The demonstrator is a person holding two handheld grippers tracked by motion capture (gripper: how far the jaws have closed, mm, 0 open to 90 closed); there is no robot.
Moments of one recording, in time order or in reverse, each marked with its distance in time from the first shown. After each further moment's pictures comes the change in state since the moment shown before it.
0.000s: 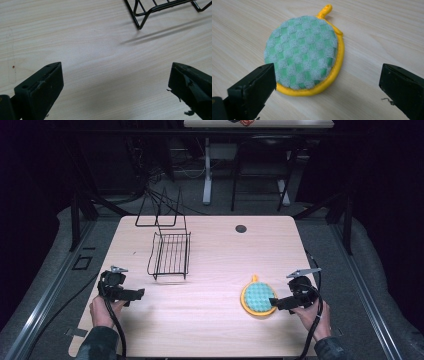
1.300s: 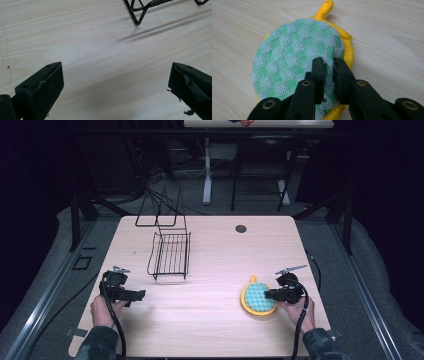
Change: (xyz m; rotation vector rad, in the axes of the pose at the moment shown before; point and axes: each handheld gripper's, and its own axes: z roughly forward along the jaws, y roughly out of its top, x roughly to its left) left arm -0.002 0.001 0.003 0.024 -0.010 0.023; right arm 0.001 0.009 0.040 0.031 0.029 0.093
